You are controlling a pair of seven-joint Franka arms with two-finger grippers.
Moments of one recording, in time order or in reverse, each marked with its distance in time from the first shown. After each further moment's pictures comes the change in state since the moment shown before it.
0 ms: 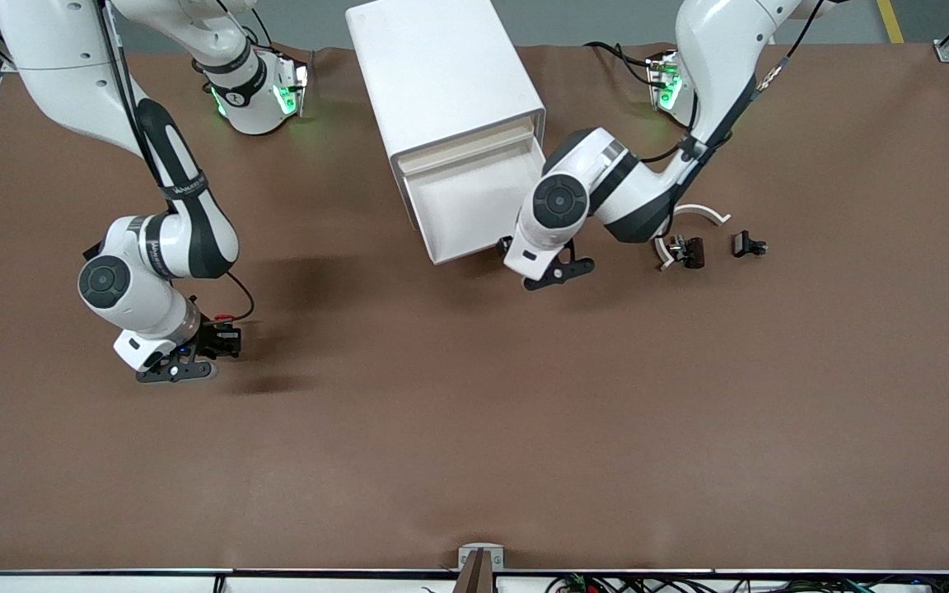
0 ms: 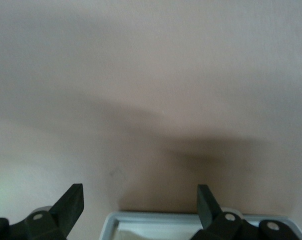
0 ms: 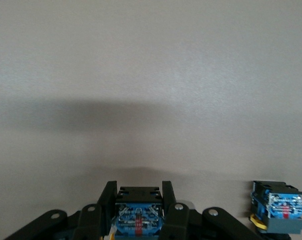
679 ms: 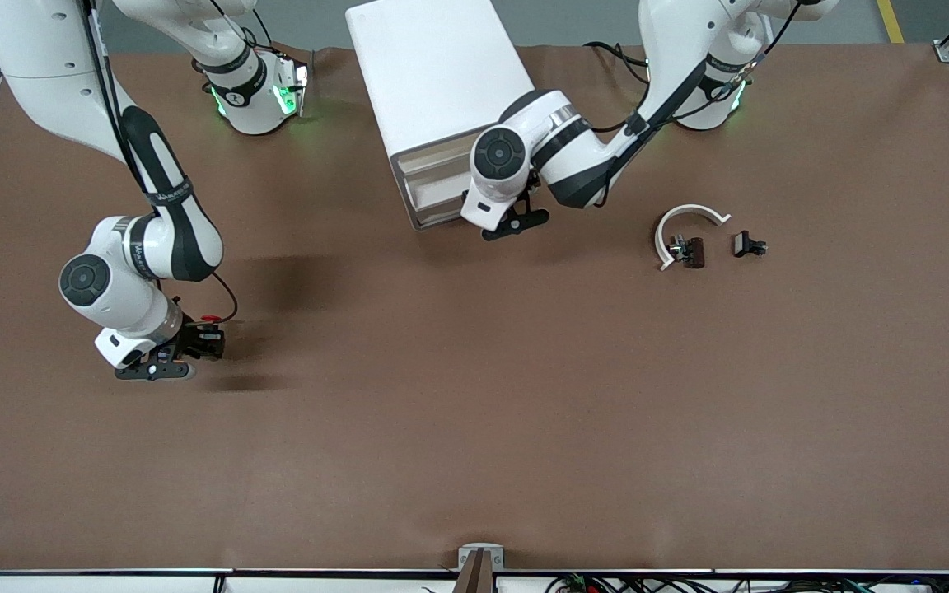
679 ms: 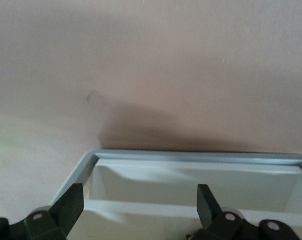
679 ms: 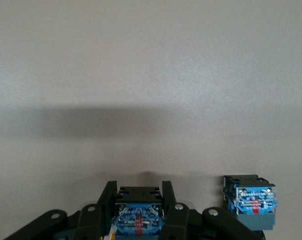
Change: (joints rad) left arm -0.070 0.015 -0.103 -0.038 -0.004 -0.011 -0.163; right arm -0.059 0.016 0.000 -0.029 0.000 0.055 0.004
